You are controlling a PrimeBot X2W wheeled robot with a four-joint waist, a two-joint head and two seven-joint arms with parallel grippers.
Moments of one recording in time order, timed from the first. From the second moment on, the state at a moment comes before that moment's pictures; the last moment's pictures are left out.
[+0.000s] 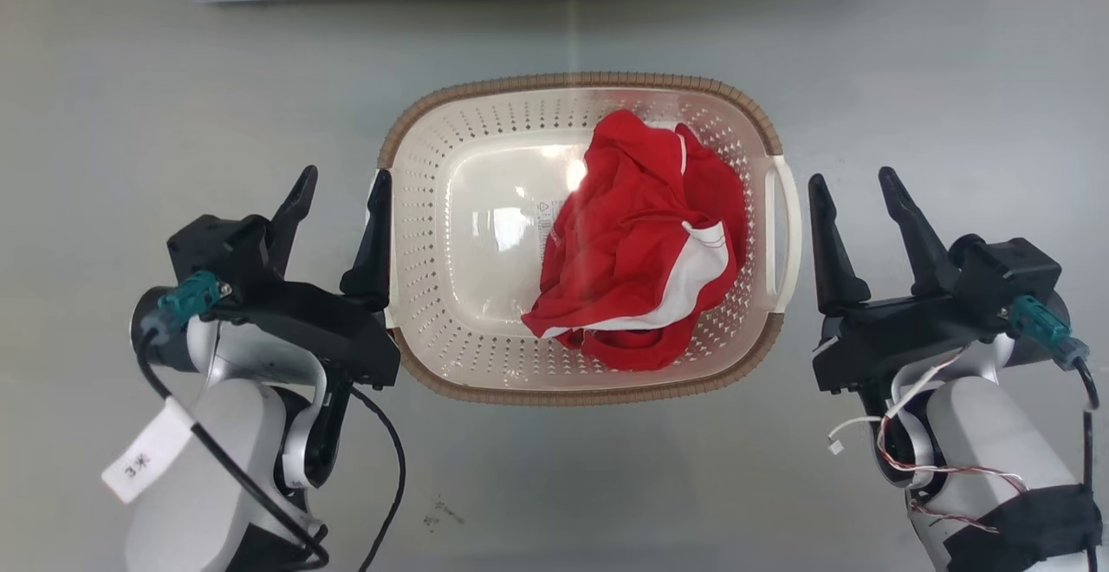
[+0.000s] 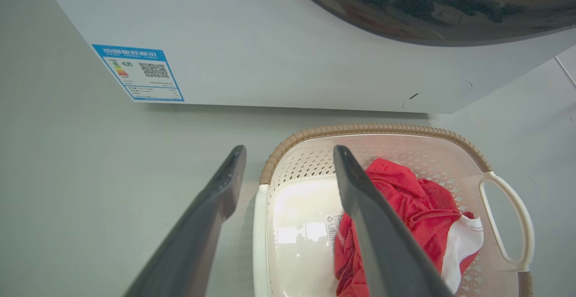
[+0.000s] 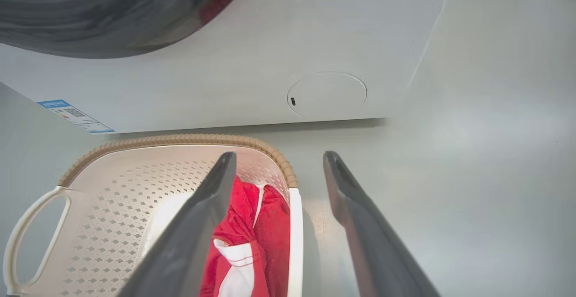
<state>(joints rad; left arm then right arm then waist) -0.57 0.14 -0.26 0.29 -0.46 0.03 0.00 -0.55 -0.20 0.32 0.28 0.39 -0.08 -0.14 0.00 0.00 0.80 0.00</state>
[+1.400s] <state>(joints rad) -0.86 0.09 -0.24 0.91 -0.54 -0.06 0.06 -0.81 -0.08 0.41 0.82 0.39 0.01 -0.15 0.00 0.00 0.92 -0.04</state>
